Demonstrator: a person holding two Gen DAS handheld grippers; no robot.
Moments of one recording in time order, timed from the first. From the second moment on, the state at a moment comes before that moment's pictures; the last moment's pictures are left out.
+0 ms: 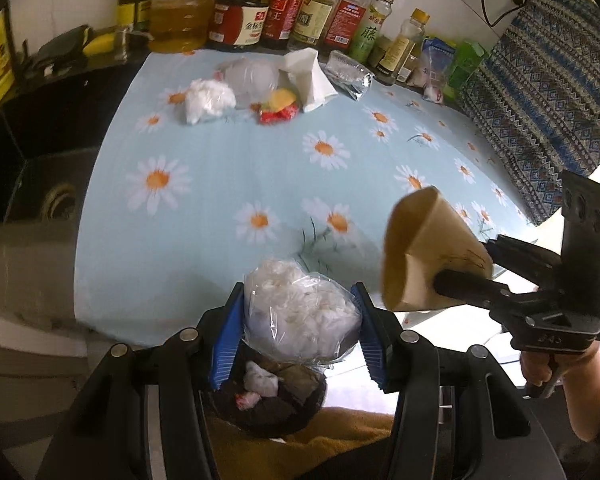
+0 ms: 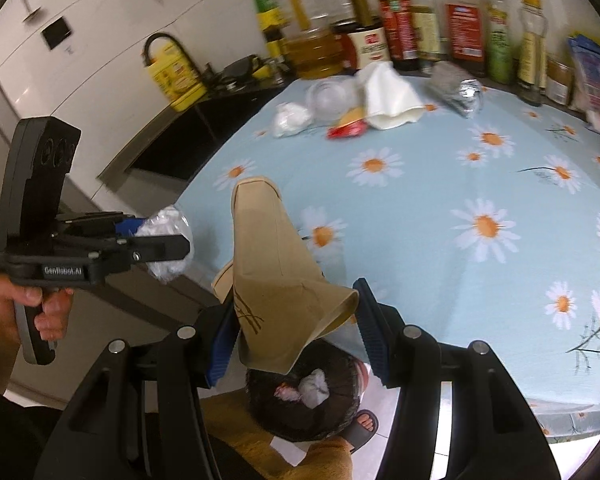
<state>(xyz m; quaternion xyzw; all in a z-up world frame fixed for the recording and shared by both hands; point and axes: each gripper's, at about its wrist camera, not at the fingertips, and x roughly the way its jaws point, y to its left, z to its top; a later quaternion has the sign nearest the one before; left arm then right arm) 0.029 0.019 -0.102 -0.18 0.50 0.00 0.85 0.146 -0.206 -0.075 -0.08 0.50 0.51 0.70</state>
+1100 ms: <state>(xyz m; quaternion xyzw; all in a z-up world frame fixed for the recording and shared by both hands) -0.034 0.019 -0.280 -0.30 0.64 0.04 0.71 0.066 -0.175 -0.225 -0.24 0.60 0.49 0.59</state>
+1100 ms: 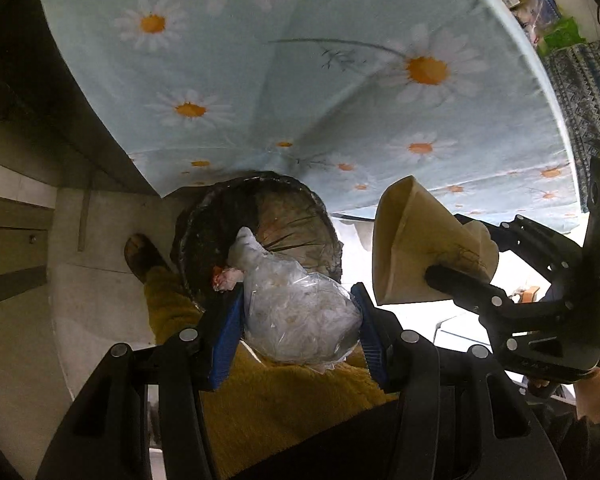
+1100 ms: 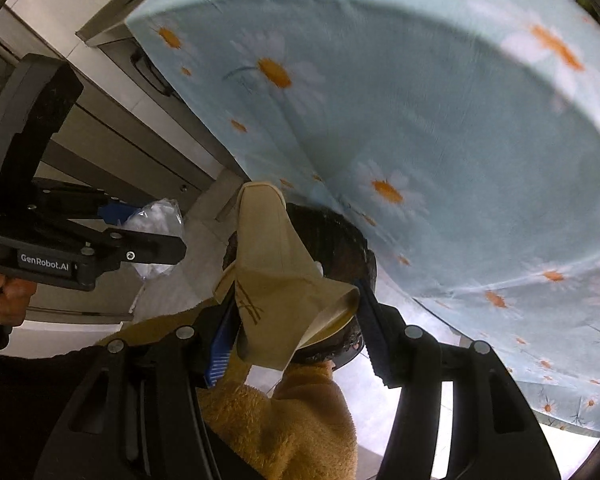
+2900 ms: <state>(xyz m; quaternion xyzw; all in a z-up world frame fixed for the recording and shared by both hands) 0.000 0.014 -0.143 -0.23 0.57 0.05 0.79 0.125 -0.208 -0.100 -0.12 0.52 0.50 0.68</state>
